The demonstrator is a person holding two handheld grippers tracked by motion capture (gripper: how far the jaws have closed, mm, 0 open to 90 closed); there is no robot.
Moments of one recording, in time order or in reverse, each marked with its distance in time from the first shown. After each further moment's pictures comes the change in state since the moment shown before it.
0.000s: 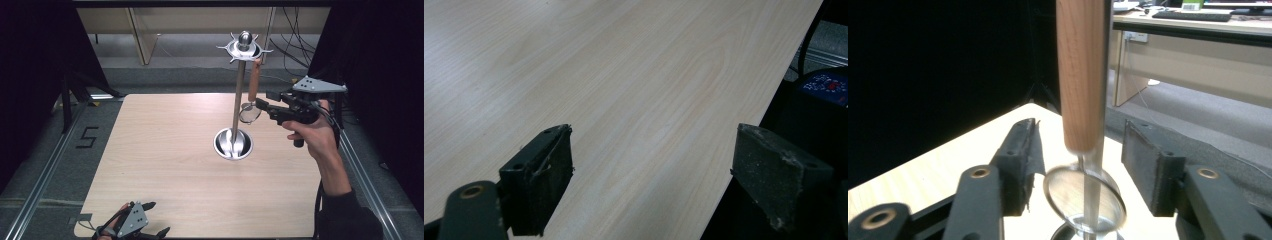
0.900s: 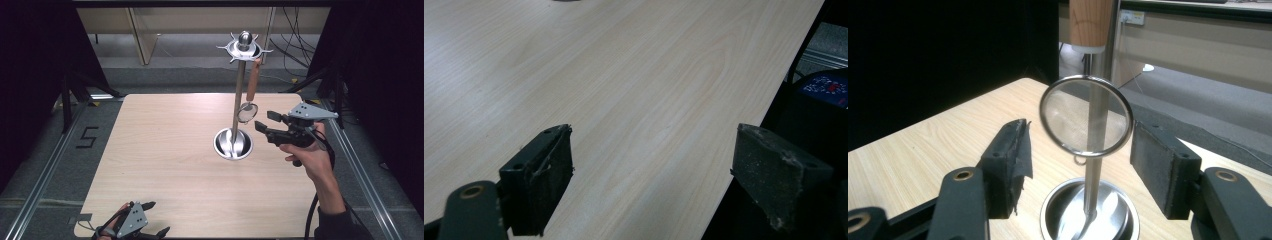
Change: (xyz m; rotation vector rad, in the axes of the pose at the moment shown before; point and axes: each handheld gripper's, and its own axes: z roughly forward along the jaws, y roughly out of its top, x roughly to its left) left arm 0.001 0.001 -0.002 0.015 0.003 0.015; right arm 0.007 -0.053 -0.001 0.033 -0.024 -0.042
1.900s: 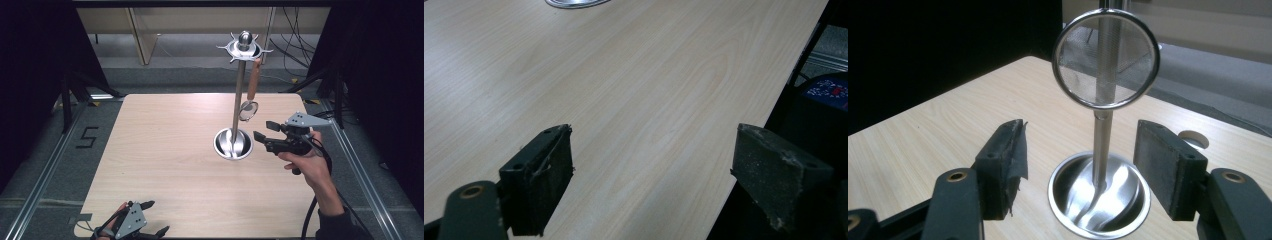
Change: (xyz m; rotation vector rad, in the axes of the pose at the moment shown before) left arm 0.000 0.001 -0.003 -0.020 0.002 0.009; right arm 0.000 -0.025 0.005 0.059 0.017 0.027
